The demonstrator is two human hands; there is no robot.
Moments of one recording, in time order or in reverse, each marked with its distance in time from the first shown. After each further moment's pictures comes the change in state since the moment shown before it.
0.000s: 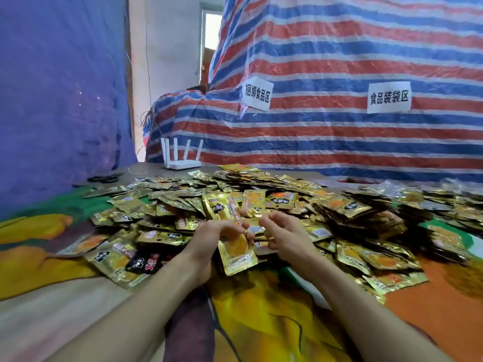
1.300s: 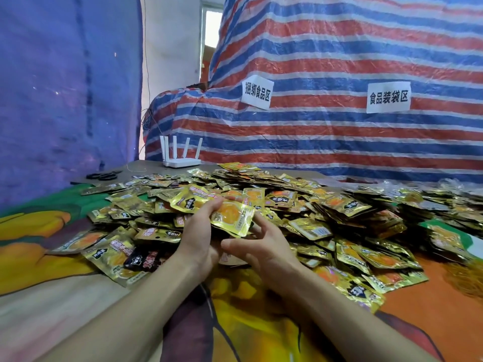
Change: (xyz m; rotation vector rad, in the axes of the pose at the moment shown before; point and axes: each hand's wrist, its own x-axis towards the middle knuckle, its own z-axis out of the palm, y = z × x) left_hand 0.011 0.000 0.002 -0.289 0.070 0.131; right_hand -0.020 -0.003 0.039 0.598 -0.265 0.054
